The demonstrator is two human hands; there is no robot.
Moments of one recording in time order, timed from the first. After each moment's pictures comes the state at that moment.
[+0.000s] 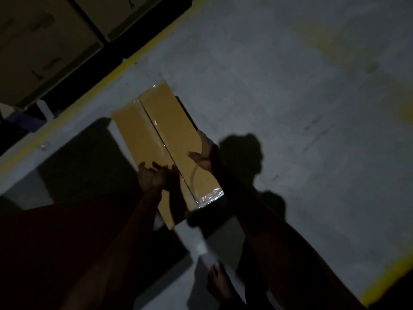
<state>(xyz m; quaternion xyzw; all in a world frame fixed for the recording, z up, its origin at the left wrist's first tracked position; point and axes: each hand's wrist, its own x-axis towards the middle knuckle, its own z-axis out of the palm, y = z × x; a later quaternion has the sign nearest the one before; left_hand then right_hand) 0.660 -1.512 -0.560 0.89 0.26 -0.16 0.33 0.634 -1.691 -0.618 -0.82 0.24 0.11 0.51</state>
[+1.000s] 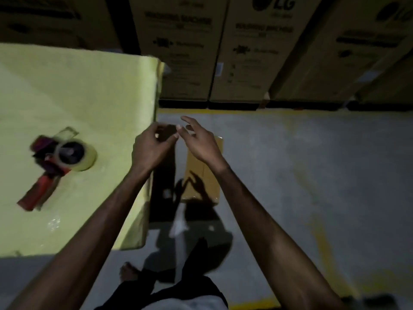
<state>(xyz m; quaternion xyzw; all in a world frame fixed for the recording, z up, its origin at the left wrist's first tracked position) 0.479 -1.352 0.120 0.87 0.14 0.02 0.46 0.517 -1.509 0.119 -0.86 -0.07 0.14 0.48</state>
